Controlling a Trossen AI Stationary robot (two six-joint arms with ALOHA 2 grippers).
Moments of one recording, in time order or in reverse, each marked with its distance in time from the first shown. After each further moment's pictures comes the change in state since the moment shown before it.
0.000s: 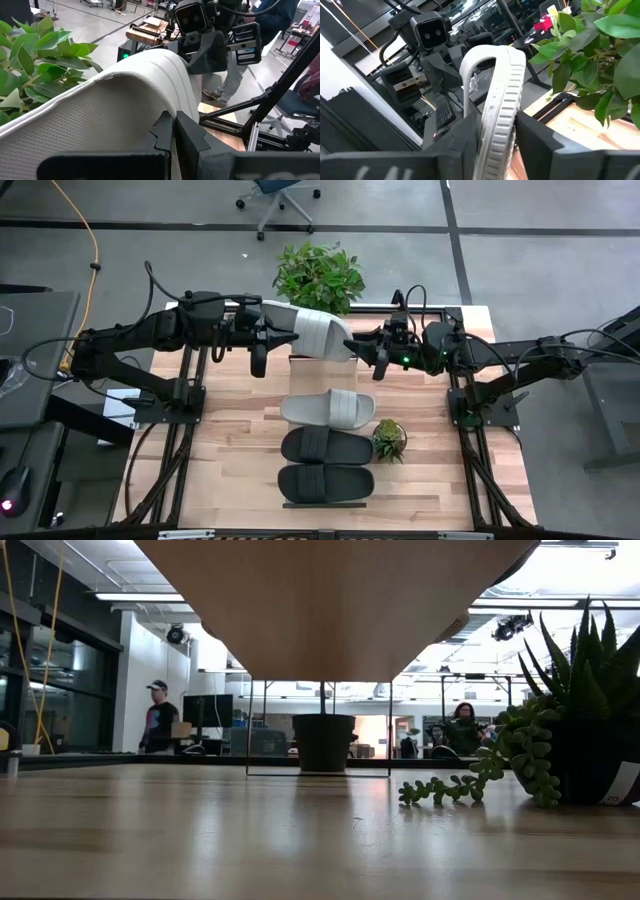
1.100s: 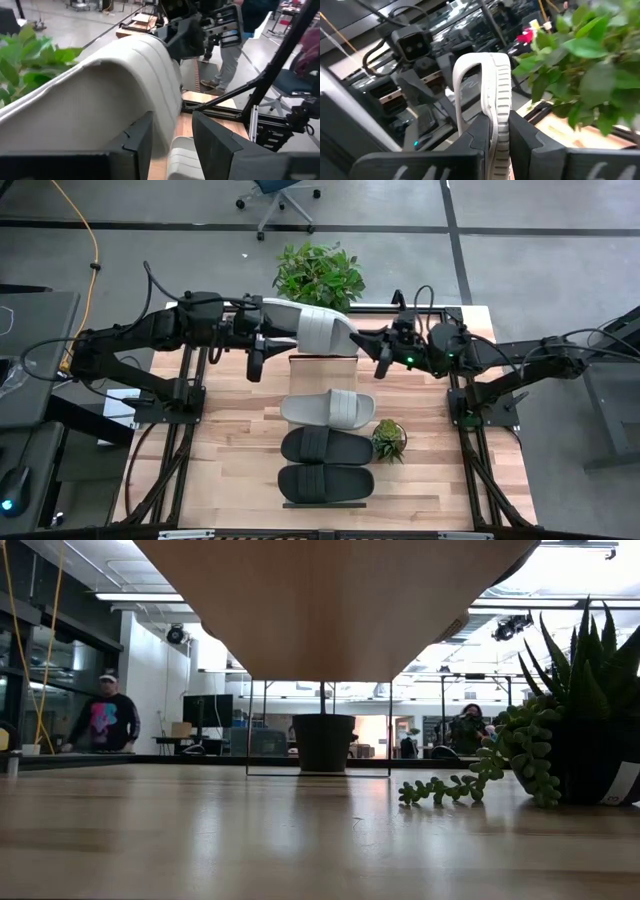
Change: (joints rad) left arm 0.002 -0.010 0.000 -0.029 0.051 0.114; right arm 0.031 -0.031 0.000 -0.031 0.127 -0.054
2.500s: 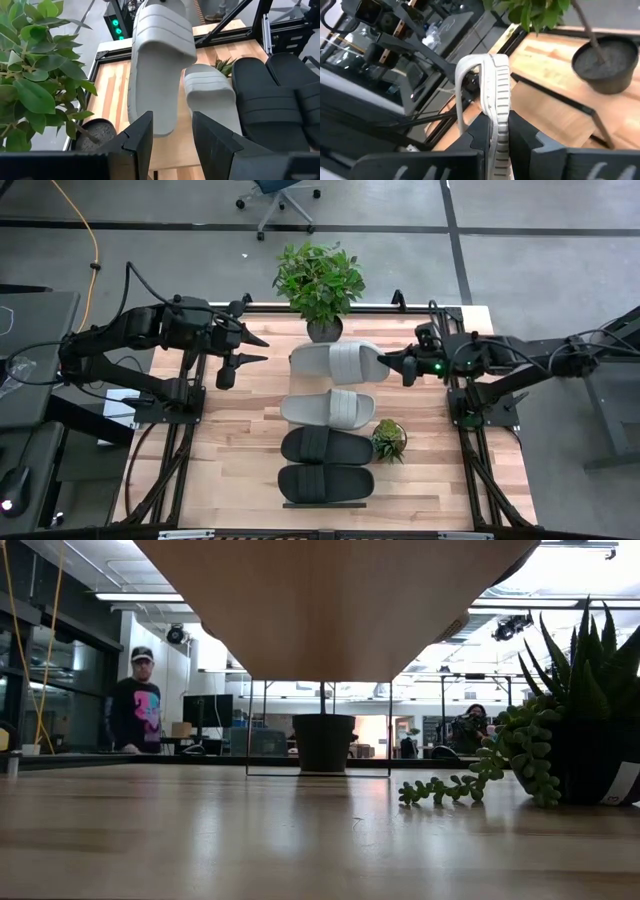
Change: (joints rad) left arm 0.000 -0.114 0.001 -0.376 0.021 0.348; right arm 0.064 -0.182 0.000 -0.562 -0.046 0.378
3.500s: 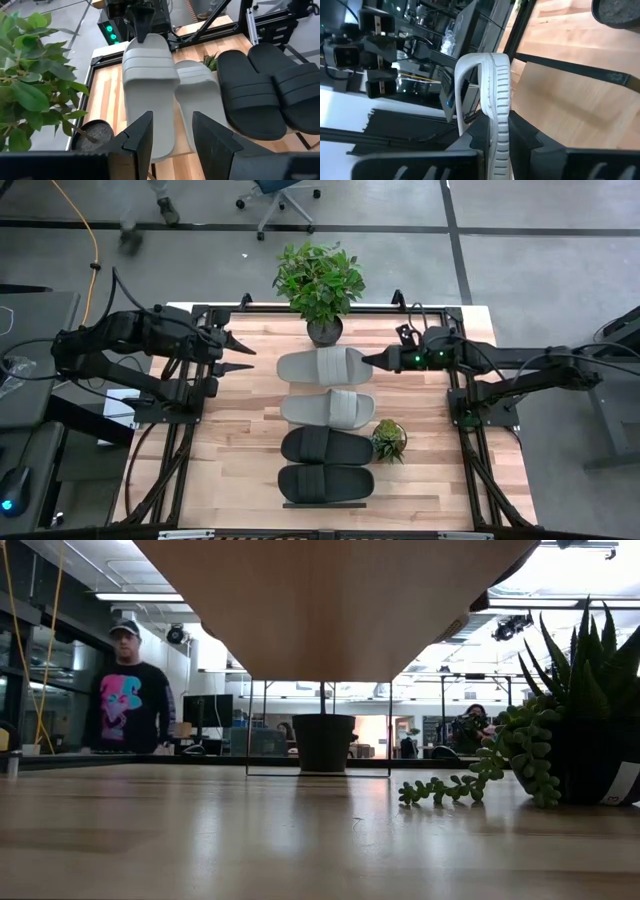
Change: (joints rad) left arm -0.121 -0.073 -0.001 -0.068 -0.087 0.016; right arm -0.259 0.005 -0.335 0.450 -0.386 0.279
